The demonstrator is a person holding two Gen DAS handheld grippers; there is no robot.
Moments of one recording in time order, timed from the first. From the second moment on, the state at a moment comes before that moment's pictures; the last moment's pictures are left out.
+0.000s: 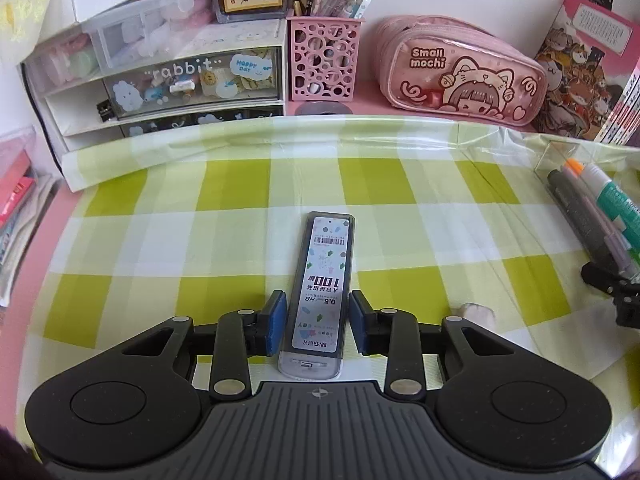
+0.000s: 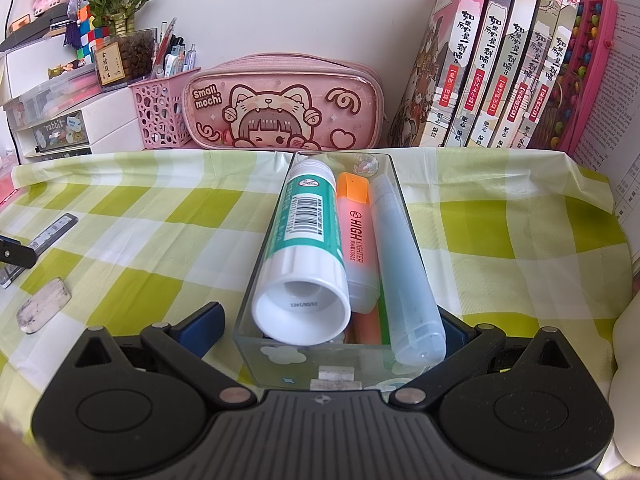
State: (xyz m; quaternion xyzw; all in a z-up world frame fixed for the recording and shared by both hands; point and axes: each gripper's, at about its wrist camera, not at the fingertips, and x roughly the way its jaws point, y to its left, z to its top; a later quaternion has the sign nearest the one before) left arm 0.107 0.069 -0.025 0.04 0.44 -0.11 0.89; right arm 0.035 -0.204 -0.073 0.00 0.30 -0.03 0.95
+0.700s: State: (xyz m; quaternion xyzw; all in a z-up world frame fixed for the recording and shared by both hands) left arm 0.123 0.030 -0.020 -0.12 0.46 -0.20 0.86; right arm 0.035 -0.204 -0.073 0.00 0.30 -0.03 0.95
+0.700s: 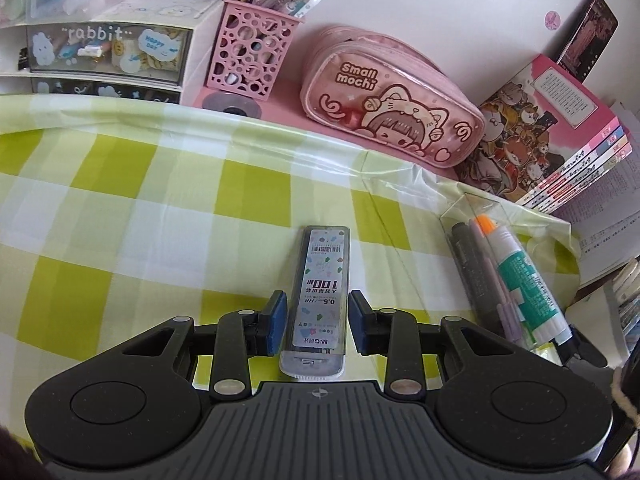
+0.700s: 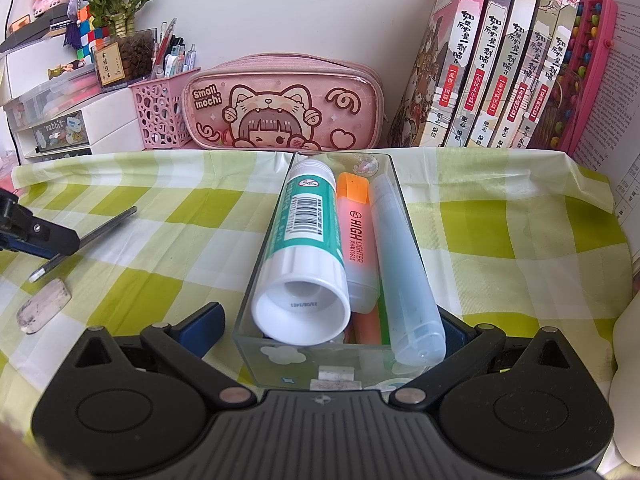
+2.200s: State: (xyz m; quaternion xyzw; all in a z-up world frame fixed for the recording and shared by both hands) left arm 0.112 -0.068 -0.022 0.03 0.46 -0.22 0.86; right arm 0.035 -0.203 -0.073 0.00 0.30 -0.03 0.95
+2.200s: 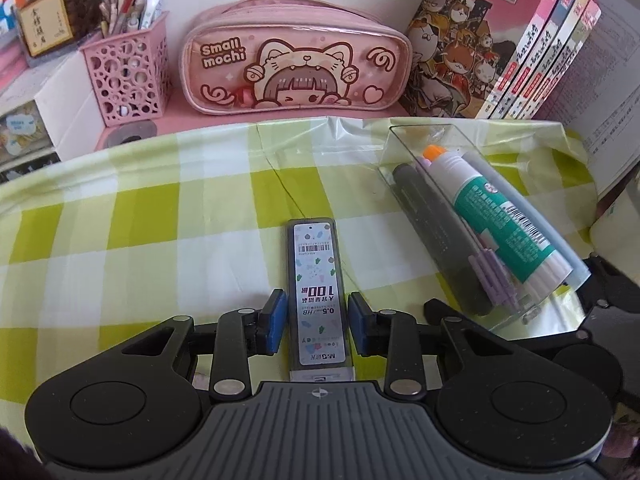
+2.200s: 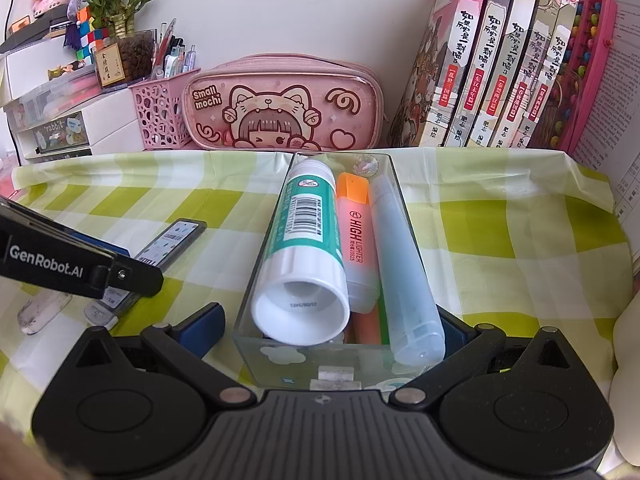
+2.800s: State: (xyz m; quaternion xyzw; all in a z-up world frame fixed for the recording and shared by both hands) left arm 0.120 -0.063 0.022 -0.10 0.43 -0.27 0.85; right arm 0.035 -0.203 -0.073 0.00 0.30 -0.03 0.95
